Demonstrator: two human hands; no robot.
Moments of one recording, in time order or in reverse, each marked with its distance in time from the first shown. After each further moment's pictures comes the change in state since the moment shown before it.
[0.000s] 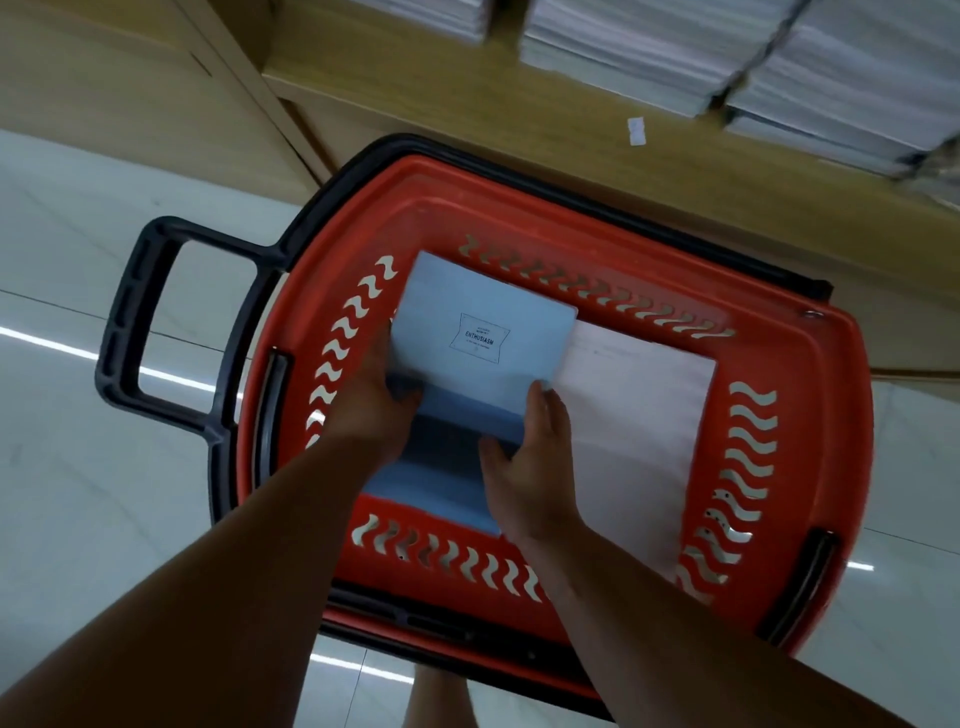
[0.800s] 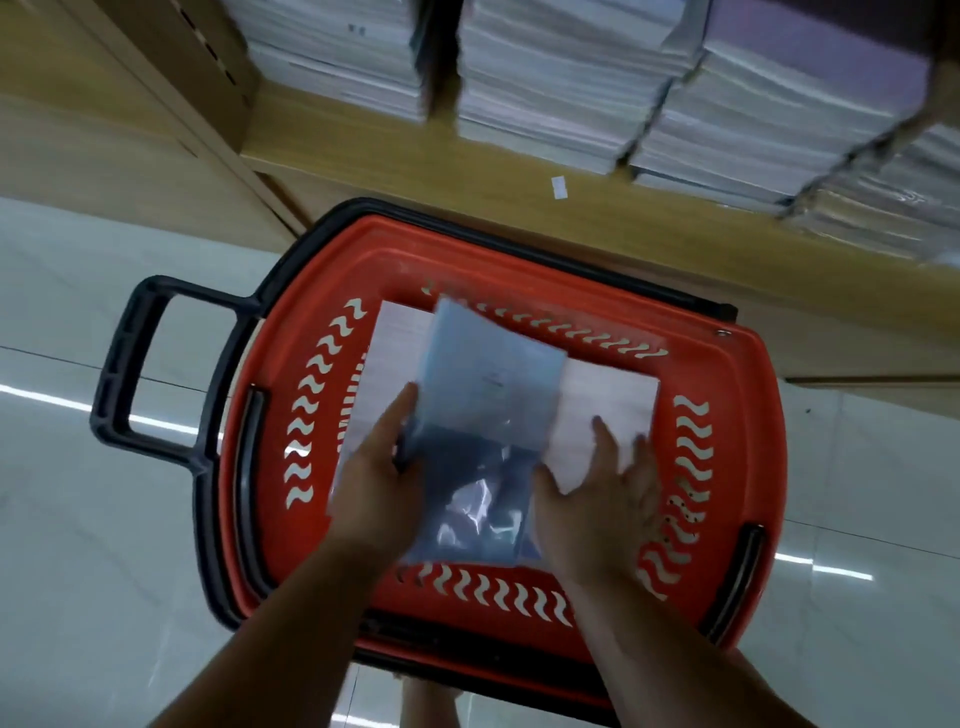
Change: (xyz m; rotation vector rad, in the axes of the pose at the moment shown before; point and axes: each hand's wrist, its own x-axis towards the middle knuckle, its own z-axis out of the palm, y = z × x) left_hand -0.079 0.026 0.010 -0.278 -0.088 0.081; right_hand -0.033 -0.003 -0.082 -0.343 0.209 0.329
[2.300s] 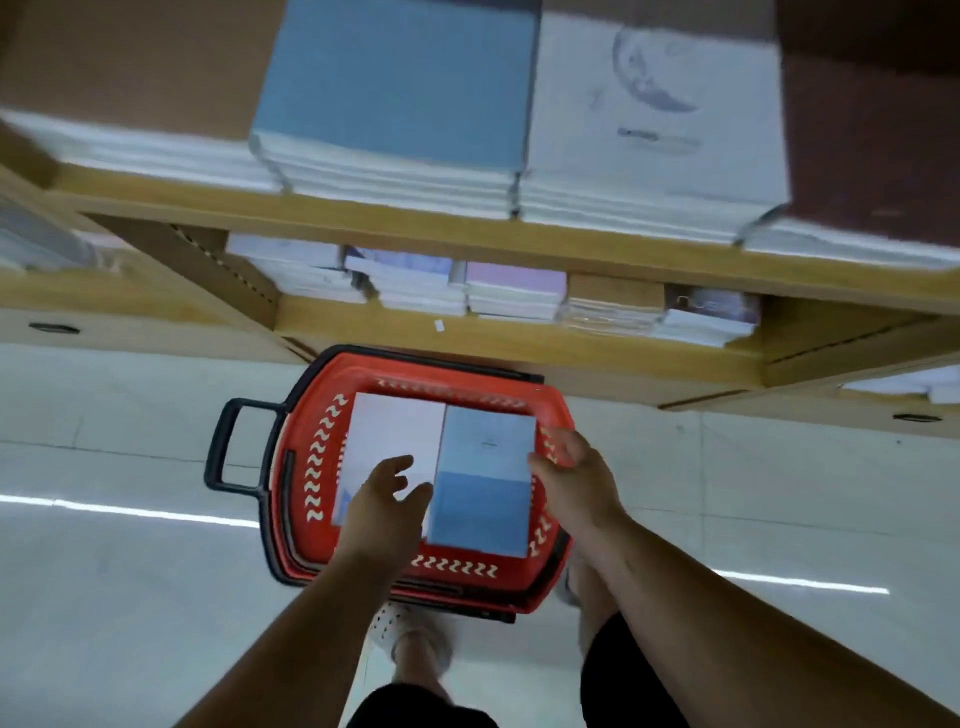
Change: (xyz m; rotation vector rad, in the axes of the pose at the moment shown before) left_hand -0.191 0.221 -0.001 0.064 0.023 -0.139; right_hand -0.059 -0.004 -0.271 0.544 -0.256 0.015
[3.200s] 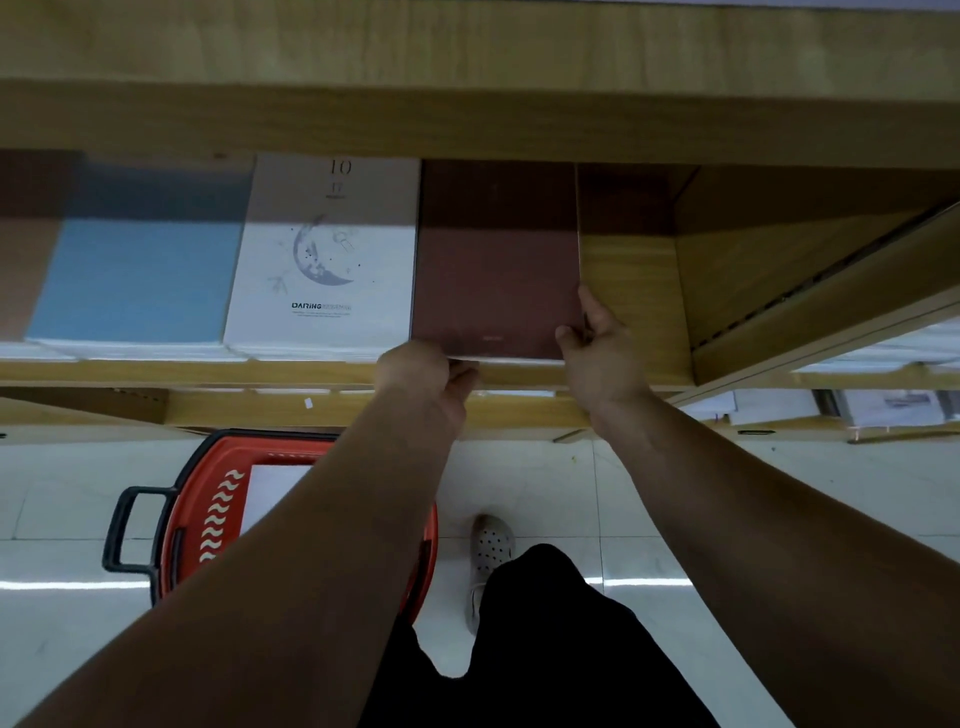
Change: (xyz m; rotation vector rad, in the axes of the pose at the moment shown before) left_hand -0.101 0.351 0.194 -0.883 -0.013 -0.181; right_hand 0.028 -0.122 -0.340 0.181 0.189 -0.326
